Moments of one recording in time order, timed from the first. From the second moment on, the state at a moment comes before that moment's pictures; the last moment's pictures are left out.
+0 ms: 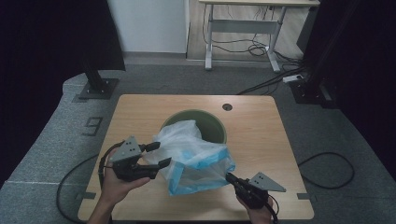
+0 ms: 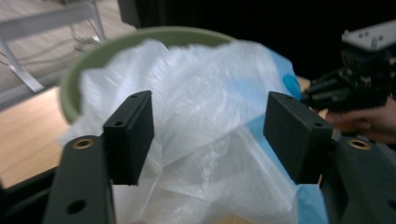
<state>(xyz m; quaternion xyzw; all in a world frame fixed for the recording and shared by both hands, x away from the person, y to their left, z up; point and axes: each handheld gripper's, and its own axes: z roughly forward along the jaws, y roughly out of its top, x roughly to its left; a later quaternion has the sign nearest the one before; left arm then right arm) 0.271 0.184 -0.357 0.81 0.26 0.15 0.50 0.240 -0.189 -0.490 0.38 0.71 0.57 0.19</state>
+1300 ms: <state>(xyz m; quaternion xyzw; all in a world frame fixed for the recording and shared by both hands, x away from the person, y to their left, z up) 0.291 0.198 -0.353 0.74 0.31 0.16 0.58 0.227 -0.180 -0.502 0.37 0.71 0.56 0.20</state>
